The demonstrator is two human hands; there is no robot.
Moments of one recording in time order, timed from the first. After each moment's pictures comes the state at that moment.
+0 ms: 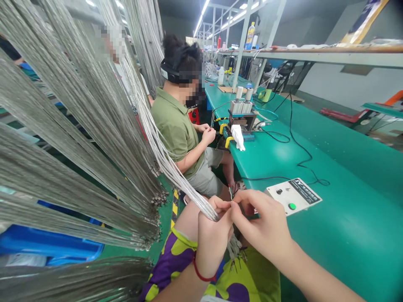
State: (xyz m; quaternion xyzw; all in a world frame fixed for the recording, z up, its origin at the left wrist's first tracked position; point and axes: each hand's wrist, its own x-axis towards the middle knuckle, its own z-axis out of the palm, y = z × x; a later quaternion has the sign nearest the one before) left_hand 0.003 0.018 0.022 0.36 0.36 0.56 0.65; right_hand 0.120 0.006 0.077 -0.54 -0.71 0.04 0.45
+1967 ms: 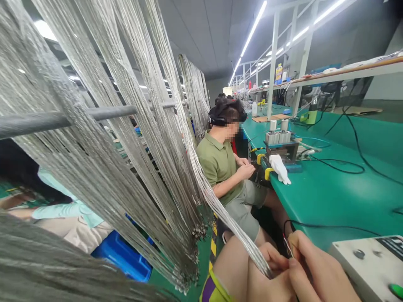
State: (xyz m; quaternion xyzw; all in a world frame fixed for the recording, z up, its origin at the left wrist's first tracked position) left_hand 0.013 0.014 0.021 0.32 0.36 0.53 0.70; right_hand 0.136 0.022 0.046 -0.43 -0.76 0.08 0.48
